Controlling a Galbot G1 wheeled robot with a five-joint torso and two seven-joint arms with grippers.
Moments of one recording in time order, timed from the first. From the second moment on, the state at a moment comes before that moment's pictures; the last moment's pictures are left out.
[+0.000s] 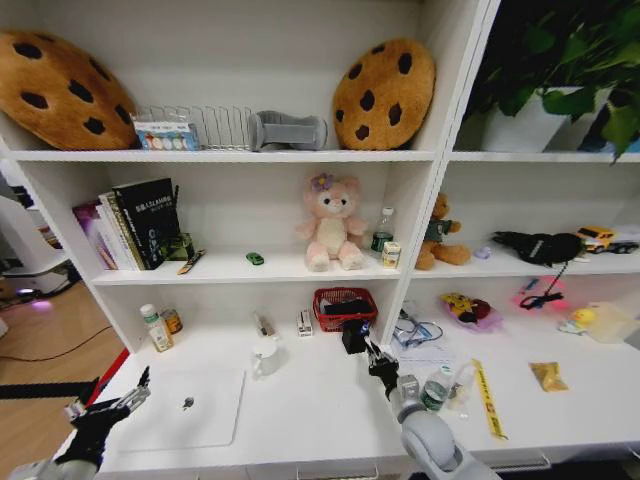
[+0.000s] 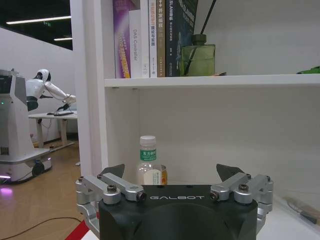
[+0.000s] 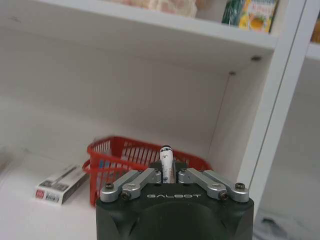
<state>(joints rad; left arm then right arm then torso) 2.04 -1.14 -0.99 -2.23 -0.63 -0.08 -0.19 -1.28 1.04 0.19 1.84 0.21 0.00 0.28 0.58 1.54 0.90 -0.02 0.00</state>
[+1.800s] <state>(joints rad) 2.04 -1.14 -0.99 -2.23 -0.63 -0.08 -0.19 -1.02 1.12 0.09 1.62 0.17 0.11 0.30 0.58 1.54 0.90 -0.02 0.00</state>
